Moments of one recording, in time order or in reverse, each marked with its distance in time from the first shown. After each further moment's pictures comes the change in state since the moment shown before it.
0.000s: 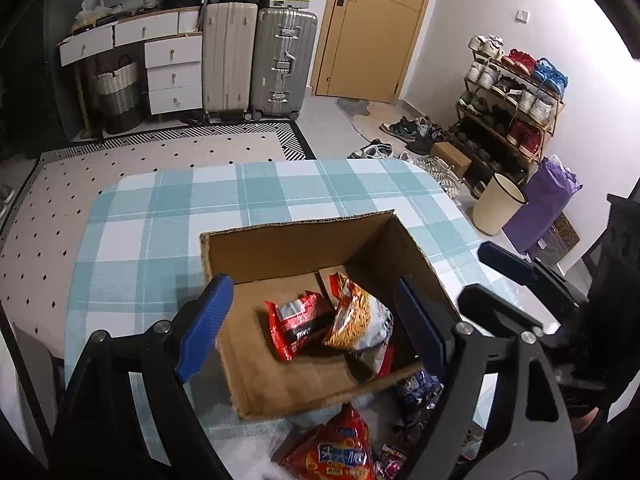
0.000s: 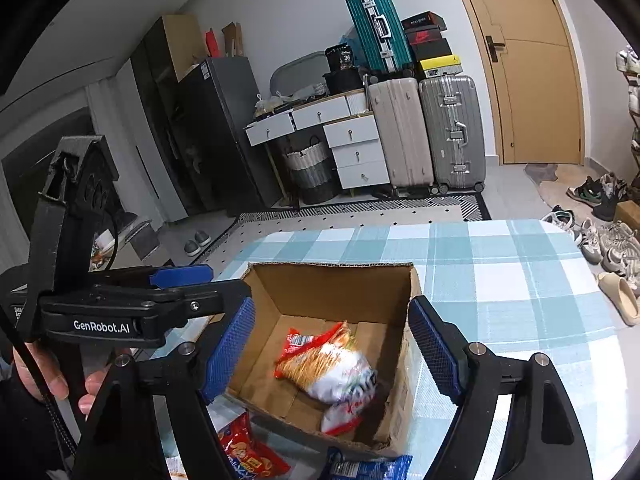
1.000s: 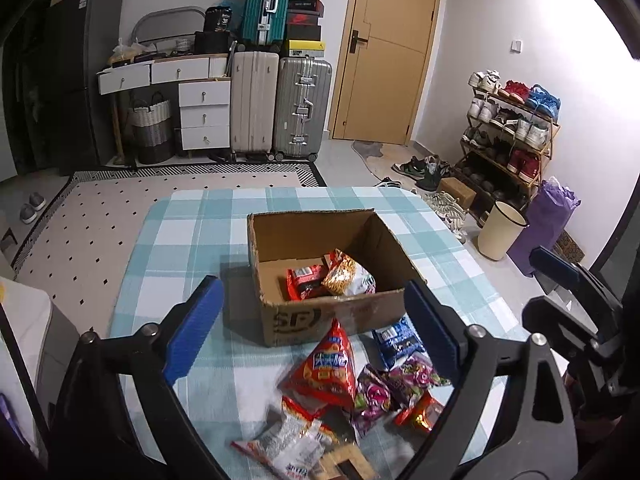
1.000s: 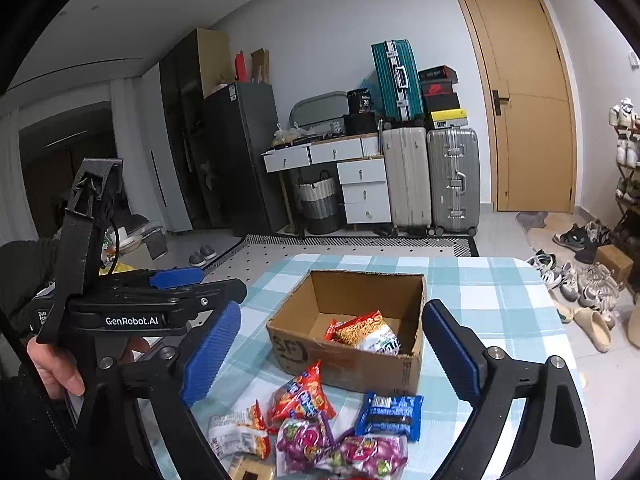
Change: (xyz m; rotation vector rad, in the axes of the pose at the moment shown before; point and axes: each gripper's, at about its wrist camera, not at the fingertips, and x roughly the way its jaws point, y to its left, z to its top) left arm -0.172 -0.034 -0.093 -0.009 -0.184 0.084; right arm -0.154 0.091 -0.042 -0.114 -0.134 -0.031
